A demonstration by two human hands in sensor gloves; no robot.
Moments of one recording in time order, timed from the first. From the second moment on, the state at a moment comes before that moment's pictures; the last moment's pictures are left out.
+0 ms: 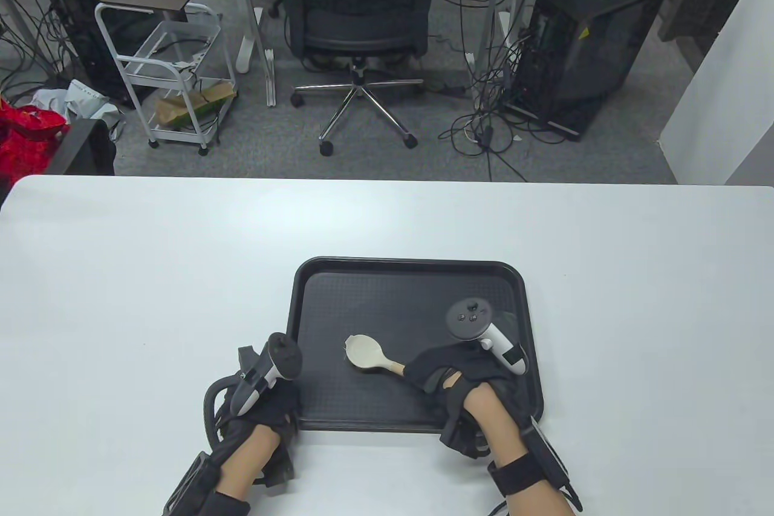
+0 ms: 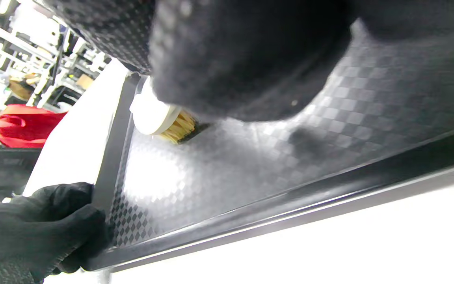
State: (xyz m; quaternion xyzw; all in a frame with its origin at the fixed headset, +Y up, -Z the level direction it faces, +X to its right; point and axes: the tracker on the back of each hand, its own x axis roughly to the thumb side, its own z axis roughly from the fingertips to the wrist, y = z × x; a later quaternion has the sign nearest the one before) left_hand -0.201 -0.759 -0.294 -0.22 0.12 0.07 0.97; right_hand 0.113 -0.739 -0.331 0.01 0.33 0.88 0.33
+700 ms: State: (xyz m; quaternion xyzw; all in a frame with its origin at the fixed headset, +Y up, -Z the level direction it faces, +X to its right) left_hand -0.200 -0.759 -0.294 -0.22 0.12 0.06 0.97; right_hand 0.230 -0.736 -0.333 -0.07 0.34 0.86 0.37
